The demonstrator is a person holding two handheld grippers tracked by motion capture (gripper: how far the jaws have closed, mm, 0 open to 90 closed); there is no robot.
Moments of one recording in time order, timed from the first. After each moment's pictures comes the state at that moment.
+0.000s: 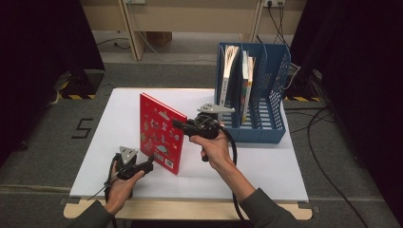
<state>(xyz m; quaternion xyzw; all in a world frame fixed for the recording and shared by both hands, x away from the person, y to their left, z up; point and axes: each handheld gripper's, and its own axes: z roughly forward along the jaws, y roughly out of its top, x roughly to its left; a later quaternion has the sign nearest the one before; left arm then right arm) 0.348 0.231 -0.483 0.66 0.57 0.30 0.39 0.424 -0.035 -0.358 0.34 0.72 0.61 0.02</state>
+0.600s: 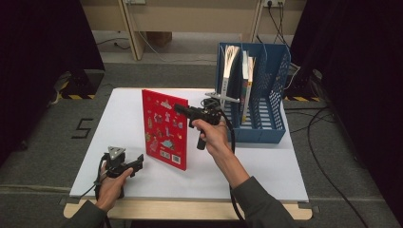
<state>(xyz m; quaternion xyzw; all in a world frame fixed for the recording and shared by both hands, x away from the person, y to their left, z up) 0.357 0.265 -0.493 0.64 0.61 0.27 0.38 0.459 -0.037 -0.347 0.40 0.65 0.65 -0.03</state>
